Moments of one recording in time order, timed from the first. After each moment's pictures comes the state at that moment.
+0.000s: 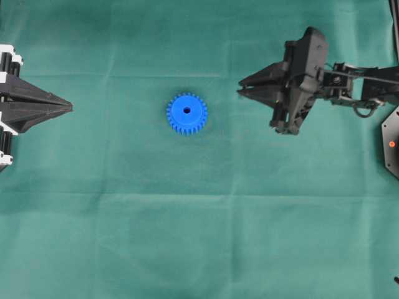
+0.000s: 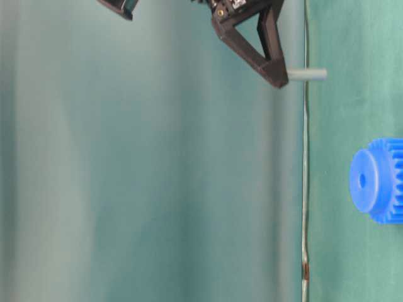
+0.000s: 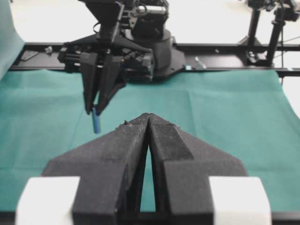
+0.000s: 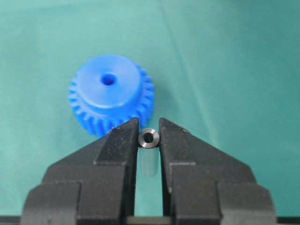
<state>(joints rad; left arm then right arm) 0.00 -0.97 1.18 0.01 -0.22 -0.01 -0.18 -0.18 0.98 0.02 -0.36 -0.02</state>
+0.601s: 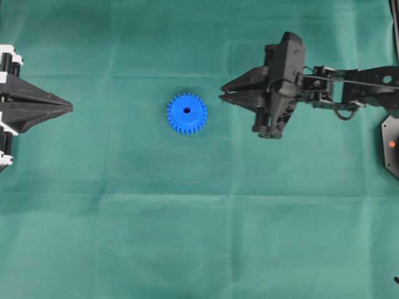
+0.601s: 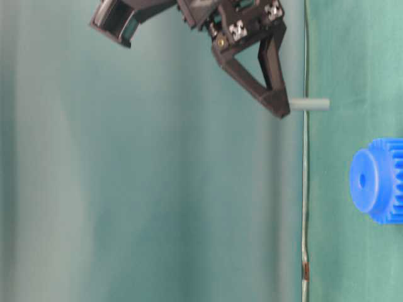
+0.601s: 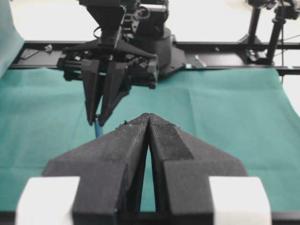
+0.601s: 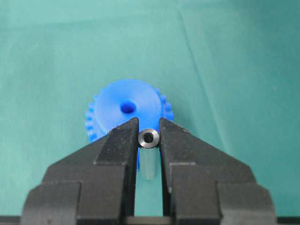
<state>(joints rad) 0.00 -0.97 1.18 0.01 -0.22 -0.01 -0.15 -0.09 0.87 0.02 -0.36 -0.02</state>
